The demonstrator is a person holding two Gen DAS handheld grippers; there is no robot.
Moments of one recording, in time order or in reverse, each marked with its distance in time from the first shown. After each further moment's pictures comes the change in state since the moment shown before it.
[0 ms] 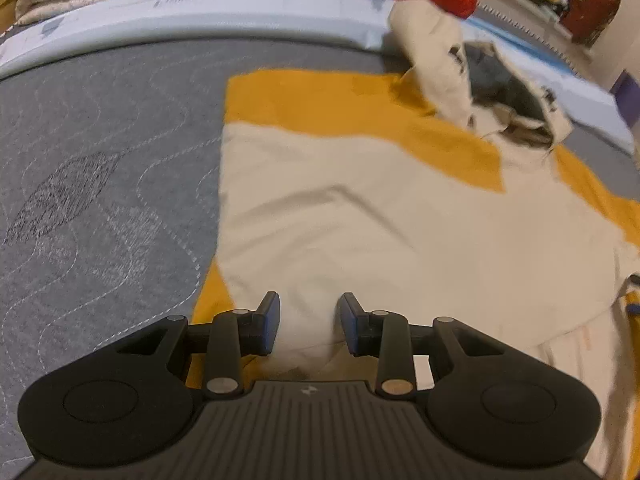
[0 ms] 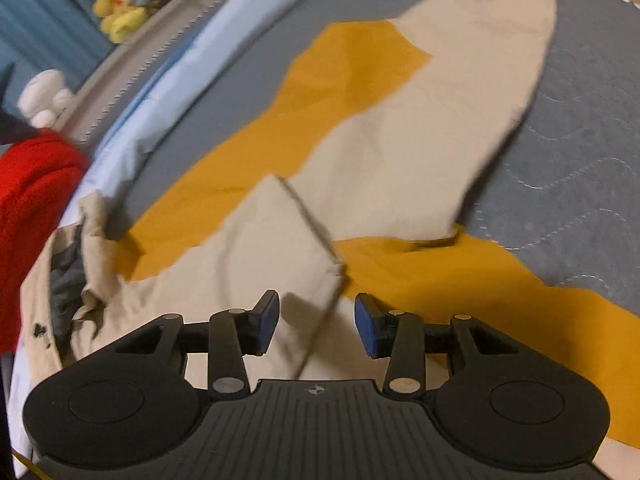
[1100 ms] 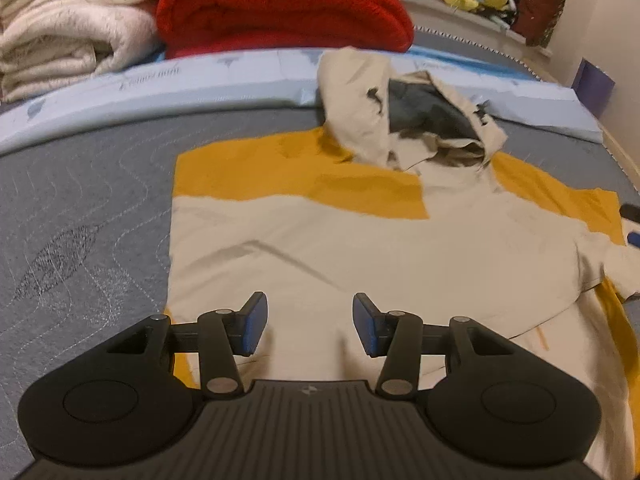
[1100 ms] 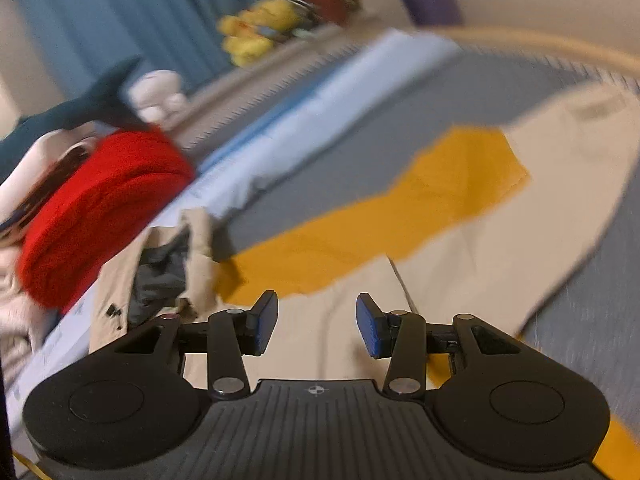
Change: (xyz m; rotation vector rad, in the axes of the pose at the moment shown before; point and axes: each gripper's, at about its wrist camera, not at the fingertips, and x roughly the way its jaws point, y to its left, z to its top) left arm -0.048 -0.067 -0.008 0.122 -0.160 0.011; right arm -0.058 0.040 0.018 -0.307 -0.180 0.256
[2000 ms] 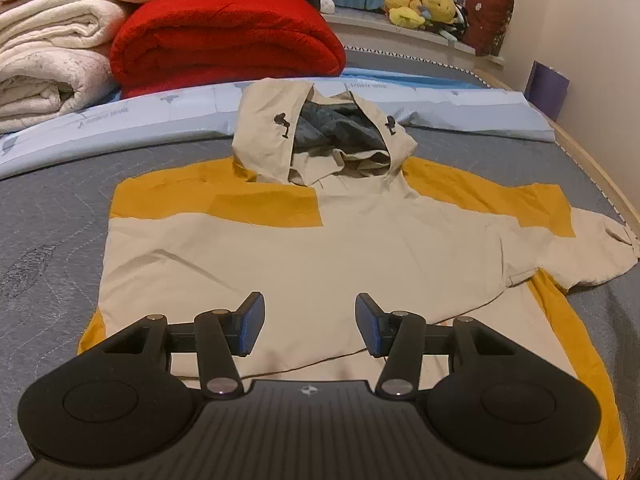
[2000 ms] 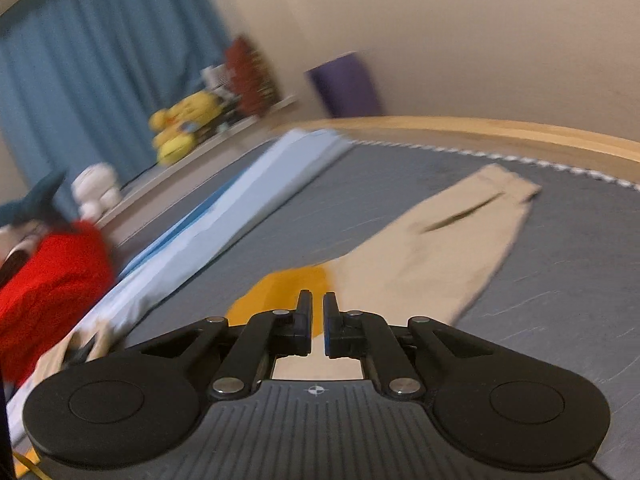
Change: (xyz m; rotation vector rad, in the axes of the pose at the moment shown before) left arm -0.037 -0.082 -0.022 0.057 -0.077 -0.077; right arm -0.071 -0.218 0.088 0.100 -0.218 -0.139
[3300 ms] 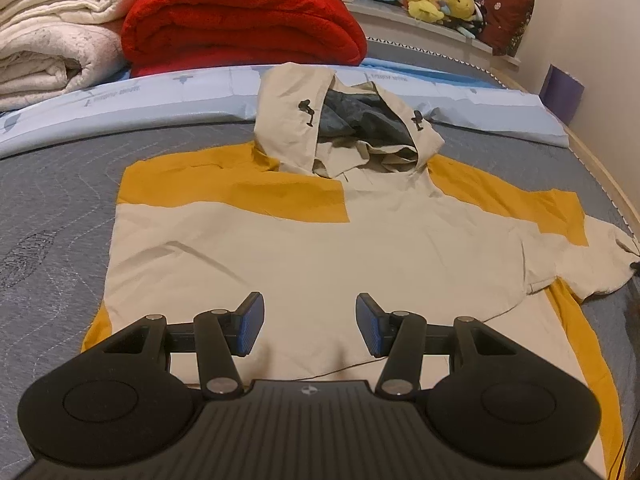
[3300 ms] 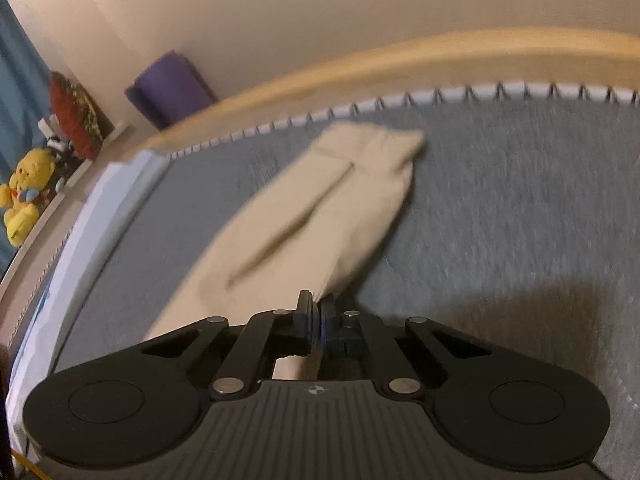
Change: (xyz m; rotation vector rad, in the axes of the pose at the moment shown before) left arm 0.020 0.028 0.008 -0.052 0.036 0.006; right arm 0.178 -0.126 0.025 0.297 -0.010 -0.305
